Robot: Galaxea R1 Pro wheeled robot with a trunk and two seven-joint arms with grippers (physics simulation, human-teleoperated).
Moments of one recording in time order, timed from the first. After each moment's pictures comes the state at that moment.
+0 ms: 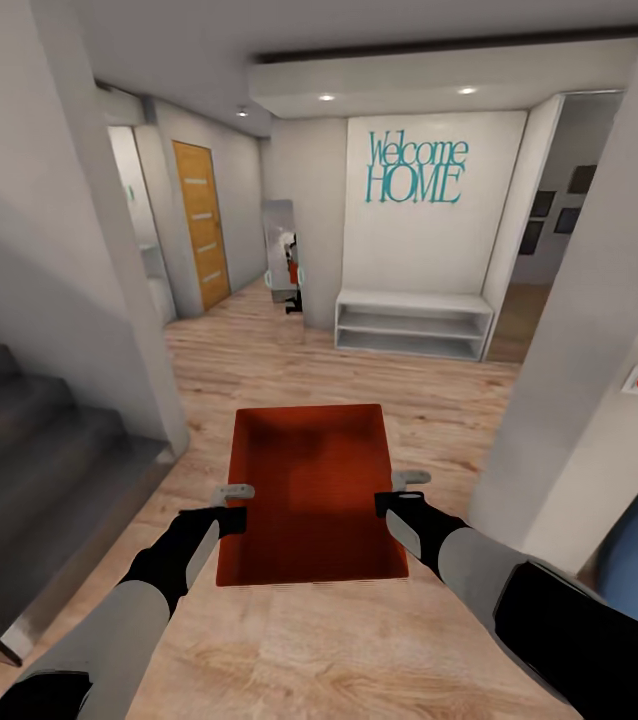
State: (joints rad) left arm -0.77 -0.07 0.02 -0.54 0.03 0.44 0.05; right arm -1.02 0.12 0.94 -0.09 -0.92 0.14 -0.29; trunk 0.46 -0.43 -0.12
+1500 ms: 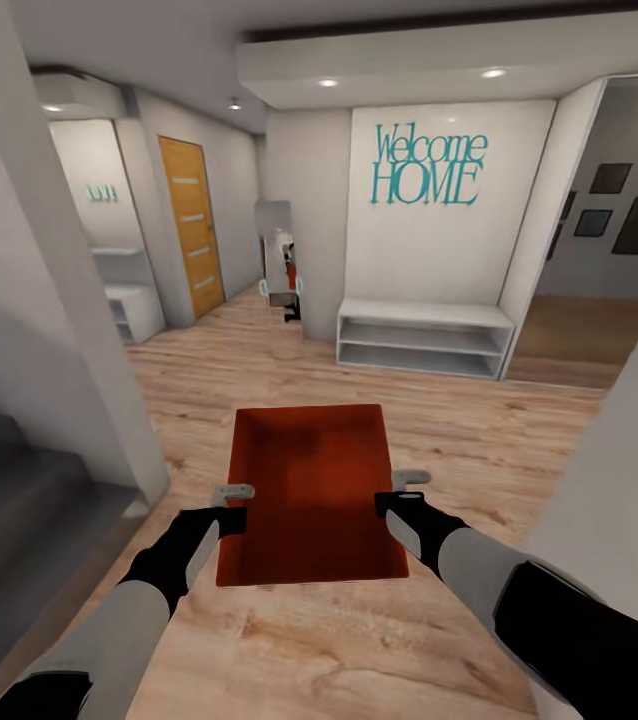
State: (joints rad) left arm -0.77 -0.07 0.02 -0.54 0.03 0.44 0.05; right arm -1.02 0.12 0.94 -0.09 -0.92 0.14 -0.29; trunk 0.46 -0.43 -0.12
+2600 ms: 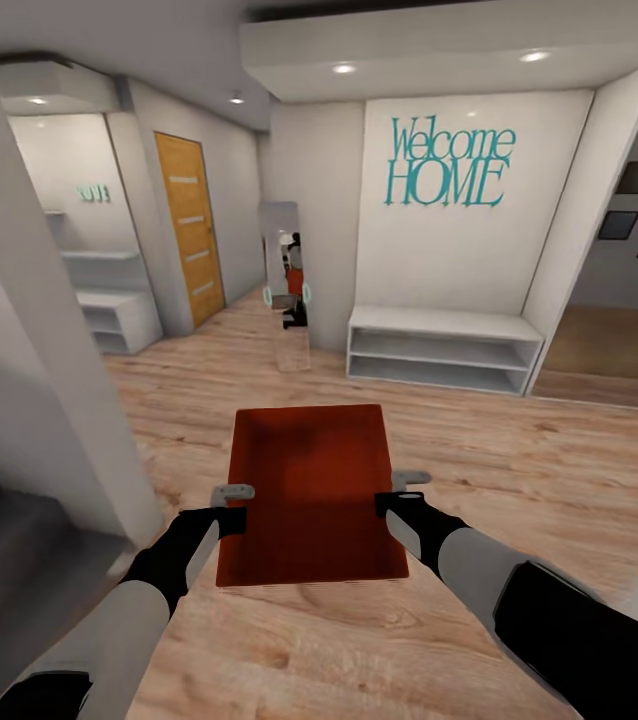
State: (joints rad) left arm -0.77 -0.07 0.02 -0.54 0.03 0.44 0.05; right arm -1.02 0.12 0.94 -0.09 -0.92 0.14 -0.29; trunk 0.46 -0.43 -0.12
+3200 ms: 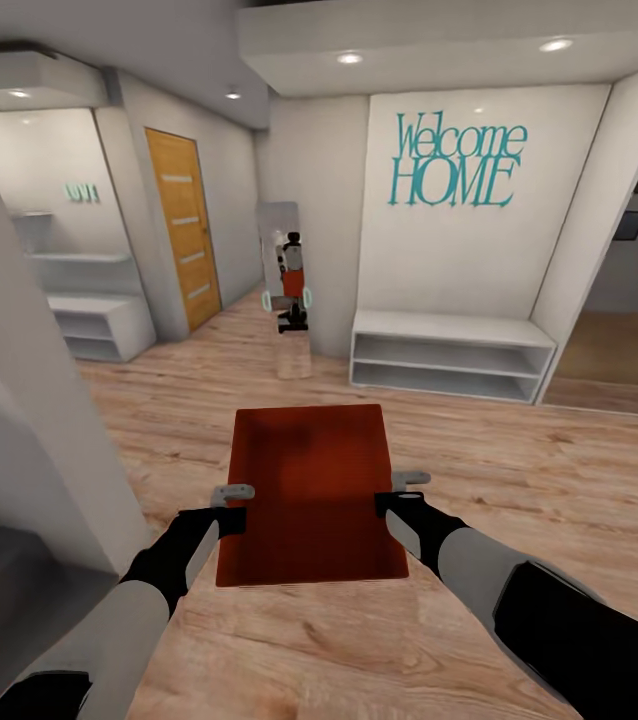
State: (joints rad) left arm -0.77 -0.07 0.02 -0.54 0.03 0.44 0.05; right arm -1.02 0.12 0.94 -0.09 -0.92 0.14 -0.30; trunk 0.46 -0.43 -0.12
